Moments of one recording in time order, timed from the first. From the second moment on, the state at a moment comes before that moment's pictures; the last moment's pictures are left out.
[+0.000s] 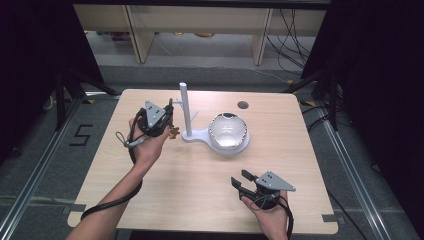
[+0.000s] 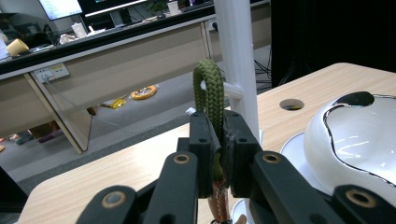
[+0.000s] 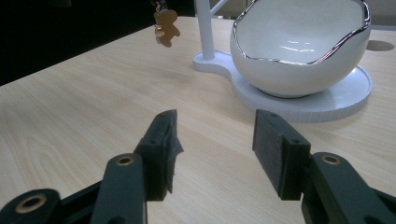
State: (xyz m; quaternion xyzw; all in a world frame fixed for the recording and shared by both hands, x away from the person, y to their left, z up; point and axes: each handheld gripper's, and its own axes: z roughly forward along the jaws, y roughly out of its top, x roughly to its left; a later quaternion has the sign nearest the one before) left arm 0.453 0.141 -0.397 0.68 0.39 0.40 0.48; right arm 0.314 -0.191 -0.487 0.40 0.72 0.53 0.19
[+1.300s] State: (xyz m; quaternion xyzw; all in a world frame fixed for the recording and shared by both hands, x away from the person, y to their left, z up) left arm 0.427 0.165 -0.403 0.69 0.37 0.33 0.52; right arm 0.314 -0.194 -0.488 0.40 0.72 0.53 0.19
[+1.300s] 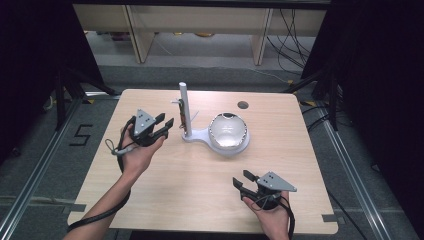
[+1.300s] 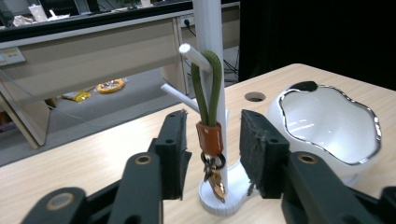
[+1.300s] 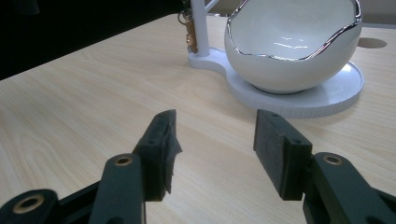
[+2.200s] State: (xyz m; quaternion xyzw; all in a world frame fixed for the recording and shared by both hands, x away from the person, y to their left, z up) left arm 0.354 0.219 -0.482 0.68 0.40 0.32 0.52; right arm 0.313 -0.198 -0.493 0.41 0.71 0.53 0.20
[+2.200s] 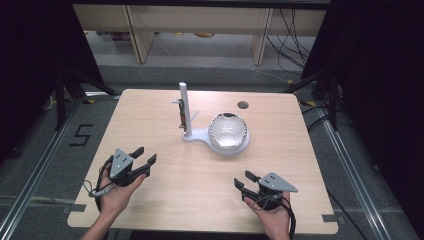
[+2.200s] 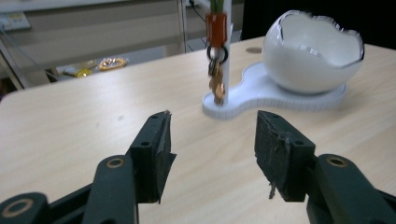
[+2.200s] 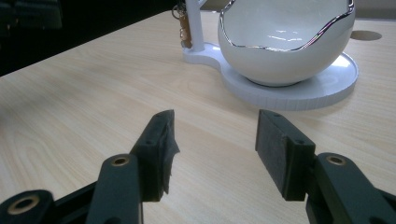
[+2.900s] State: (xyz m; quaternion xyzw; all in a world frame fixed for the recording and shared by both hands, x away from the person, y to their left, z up) left arm 0.334 0.237 -0.523 0.68 0.41 0.32 0.51; right arm 0.314 -0.204 -0.497 0.41 0.72 0.52 0.20
